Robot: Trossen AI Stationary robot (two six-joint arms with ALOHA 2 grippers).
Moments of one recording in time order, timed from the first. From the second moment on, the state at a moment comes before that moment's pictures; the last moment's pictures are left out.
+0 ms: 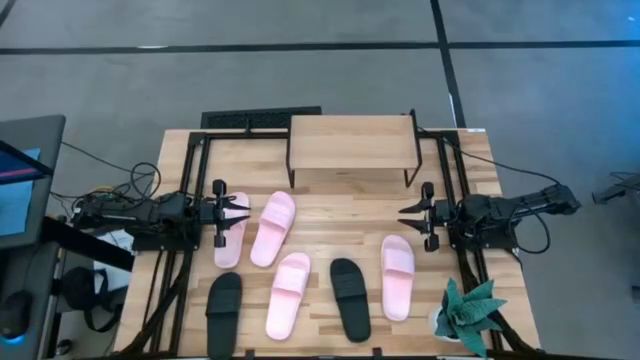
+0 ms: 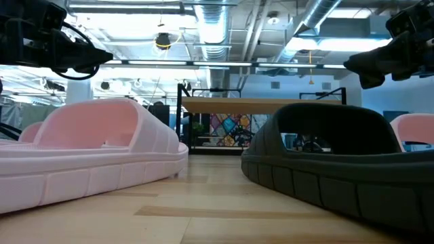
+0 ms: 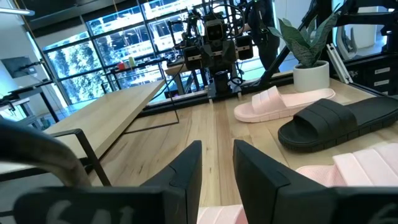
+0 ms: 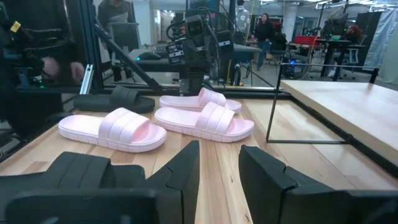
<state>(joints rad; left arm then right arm) -0.07 0.04 0.01 0.05 -0.13 0.24 0.21 0.10 0.00 0.05 0.21 -0.07</state>
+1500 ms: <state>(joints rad) -0.07 0.04 0.01 0.05 -0.13 0.35 0.21 0.10 0.00 0.05 0.21 -0.07</state>
